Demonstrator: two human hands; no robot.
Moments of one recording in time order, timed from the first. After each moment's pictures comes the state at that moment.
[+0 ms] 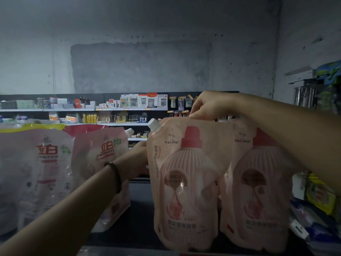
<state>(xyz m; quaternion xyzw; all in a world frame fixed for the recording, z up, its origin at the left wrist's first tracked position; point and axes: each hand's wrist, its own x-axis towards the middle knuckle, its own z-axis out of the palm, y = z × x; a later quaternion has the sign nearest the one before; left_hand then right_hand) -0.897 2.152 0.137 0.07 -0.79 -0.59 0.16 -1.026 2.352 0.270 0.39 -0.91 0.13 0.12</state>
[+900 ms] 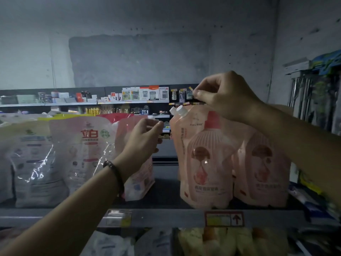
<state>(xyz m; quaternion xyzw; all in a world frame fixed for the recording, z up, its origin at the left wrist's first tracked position) -0.809 2.123 0.127 0.02 -0.76 -0.57 0.32 -0.883 2.341 0.223 0.39 -0.78 0.38 0.32</state>
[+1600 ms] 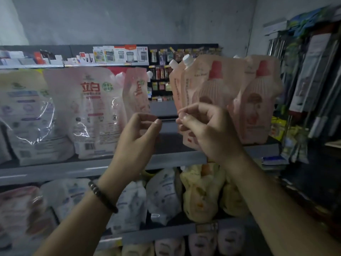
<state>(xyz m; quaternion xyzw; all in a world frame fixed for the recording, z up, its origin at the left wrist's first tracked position) -0.707 2.102 0.033 -0.03 -0.73 -0.62 0.29 -0.745 2.285 0.057 0.29 -0.73 0.60 0.18</state>
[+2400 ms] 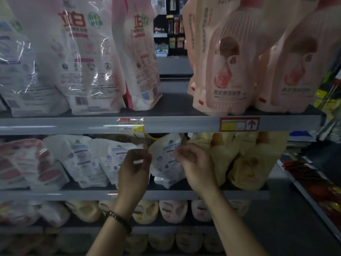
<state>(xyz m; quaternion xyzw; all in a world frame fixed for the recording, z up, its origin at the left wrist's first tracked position) -0.717 2.089 -0.188 0.21 -0.74 -0.56 0.30 -0.791 2.256 -0.167 0.16 -0.69 0.70 -0.03</state>
